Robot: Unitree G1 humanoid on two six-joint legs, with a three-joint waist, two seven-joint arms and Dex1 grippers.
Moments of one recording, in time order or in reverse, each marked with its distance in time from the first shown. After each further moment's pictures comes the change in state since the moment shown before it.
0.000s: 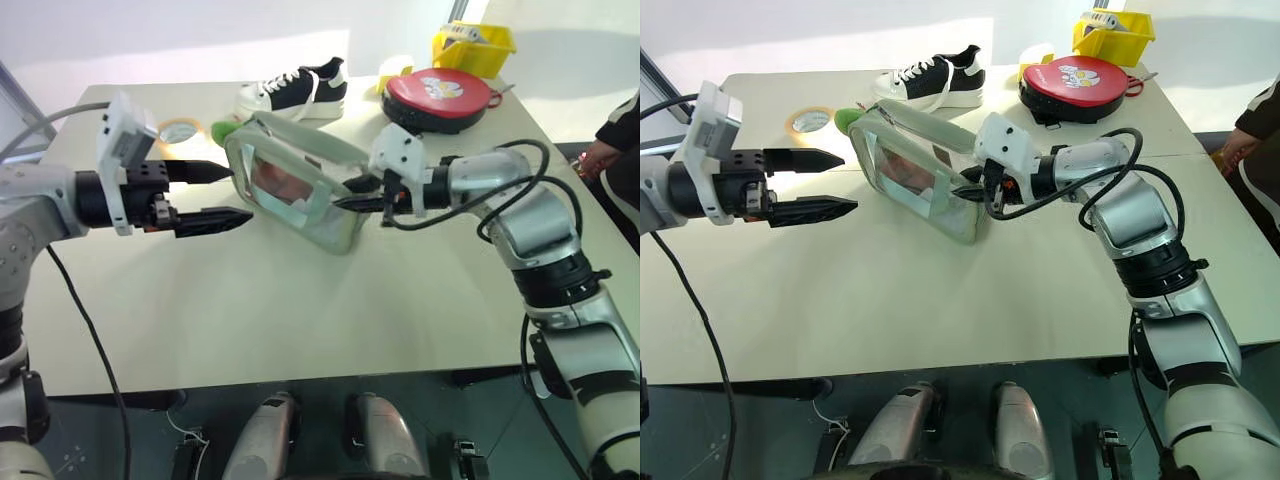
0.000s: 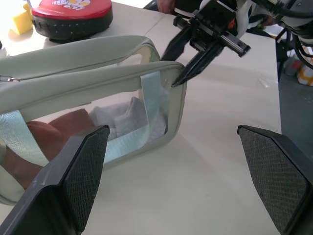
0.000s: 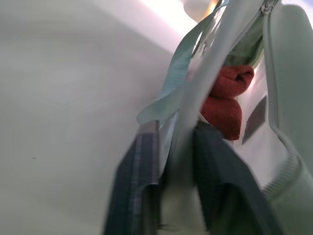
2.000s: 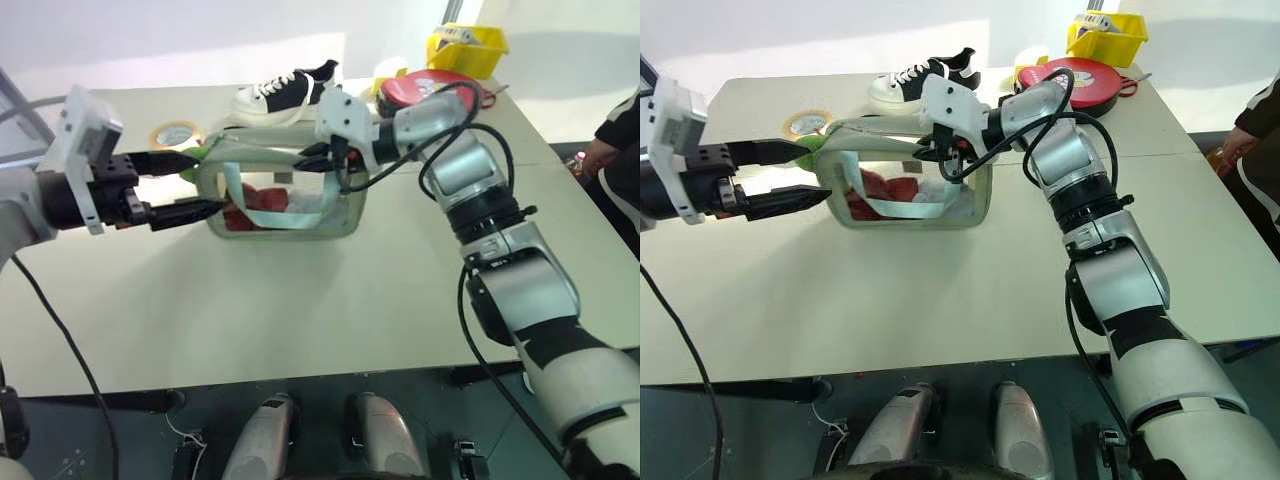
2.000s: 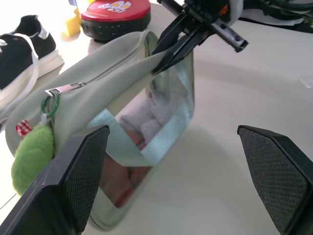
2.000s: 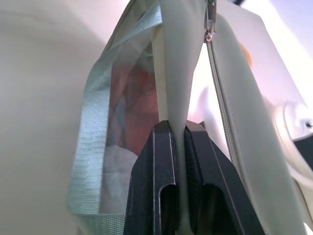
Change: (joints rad) left arm 0.103 0.071 0.107 -0.016 -0.001 -0.033 0.067; right arm -0.350 0.303 0.001 0.538 -0.249 -0.302 0.159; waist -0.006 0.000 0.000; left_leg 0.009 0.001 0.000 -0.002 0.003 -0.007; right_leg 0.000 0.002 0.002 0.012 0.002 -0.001
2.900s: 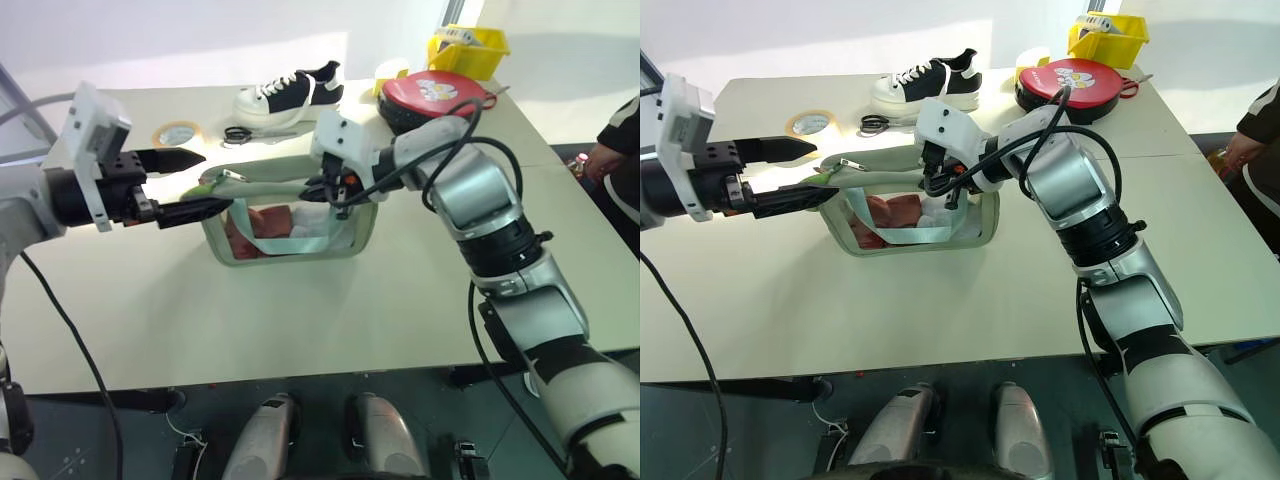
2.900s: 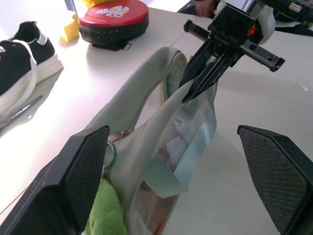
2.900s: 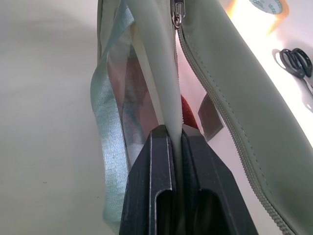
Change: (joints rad) left arm -0.041 -0.021 -0.054 0.000 -0.009 -0.004 0.026; right arm 0.147 -0.072 0.060 -0.480 0.049 0.638 -0.079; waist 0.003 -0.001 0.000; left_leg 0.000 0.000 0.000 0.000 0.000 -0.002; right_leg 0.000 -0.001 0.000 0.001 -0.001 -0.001
